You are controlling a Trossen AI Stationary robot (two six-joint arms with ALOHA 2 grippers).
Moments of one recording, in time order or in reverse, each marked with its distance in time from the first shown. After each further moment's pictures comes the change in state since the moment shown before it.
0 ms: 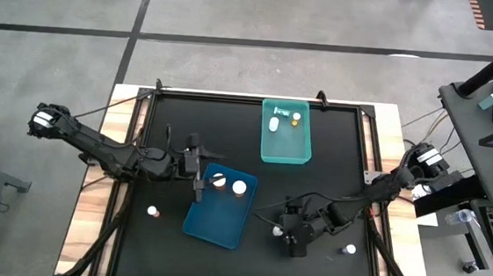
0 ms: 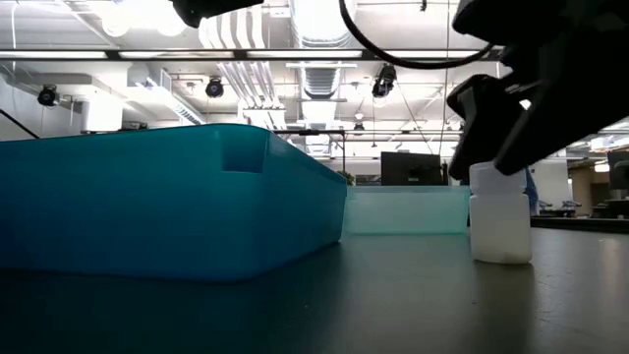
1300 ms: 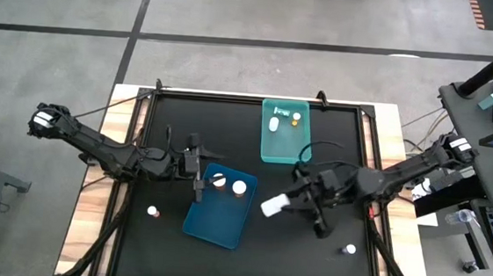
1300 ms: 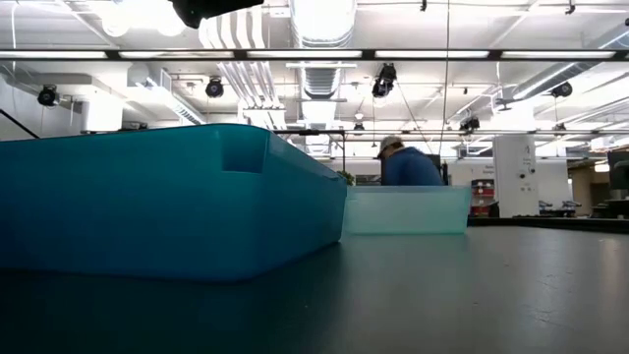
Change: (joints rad) left arm 0.000 0.000 -0.002 0.001 0.000 -0.004; right arm -0.135 -0.379 -0.075 0.926 -0.200 -0.083
